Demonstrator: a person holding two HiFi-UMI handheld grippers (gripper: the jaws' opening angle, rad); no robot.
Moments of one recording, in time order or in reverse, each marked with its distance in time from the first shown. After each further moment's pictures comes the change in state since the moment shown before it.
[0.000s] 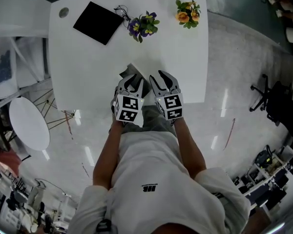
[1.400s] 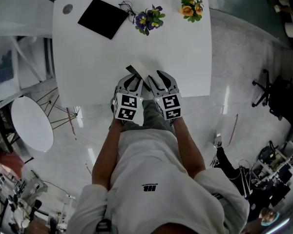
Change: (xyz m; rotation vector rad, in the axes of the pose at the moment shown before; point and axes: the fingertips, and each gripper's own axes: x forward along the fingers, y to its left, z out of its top) left arm -0.026 0.009 -0.032 0.001 0.017 -0.045; right arm -0.003 0.046 -0.009 0.000 -0.010 -0.009
